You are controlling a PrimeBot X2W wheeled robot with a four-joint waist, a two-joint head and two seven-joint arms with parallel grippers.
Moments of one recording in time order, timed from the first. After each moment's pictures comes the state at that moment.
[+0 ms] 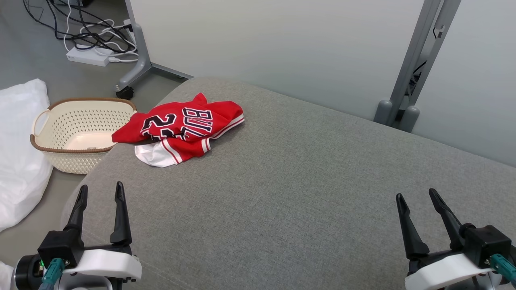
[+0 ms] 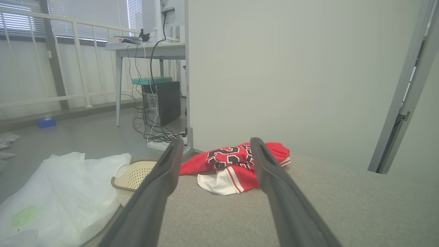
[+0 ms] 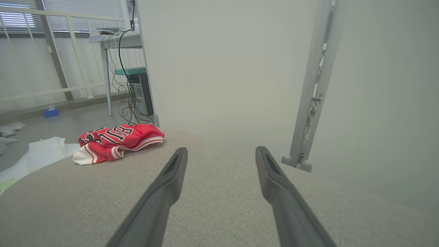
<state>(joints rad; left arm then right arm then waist) -0.04 0.17 -0.06 0.17 -0.27 0.11 -0.26 0.04 -0.05 0.03 0.01 0.13 0.13 -0.10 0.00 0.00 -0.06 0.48</state>
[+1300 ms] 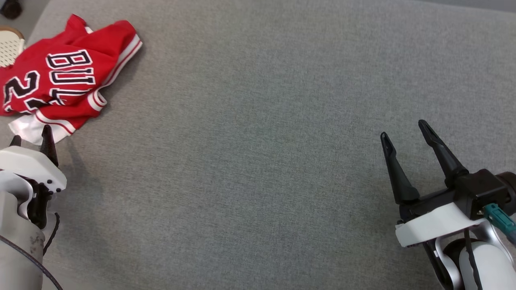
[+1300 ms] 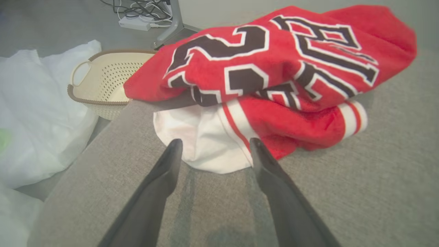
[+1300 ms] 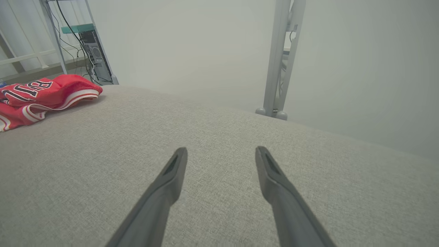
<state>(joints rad) -0.73 0.32 0.03 1.07 -0.42 -0.07 -0.08 -0.16 -0.08 0.10 -0.12 0.02 0.13 -0.01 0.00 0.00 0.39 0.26</state>
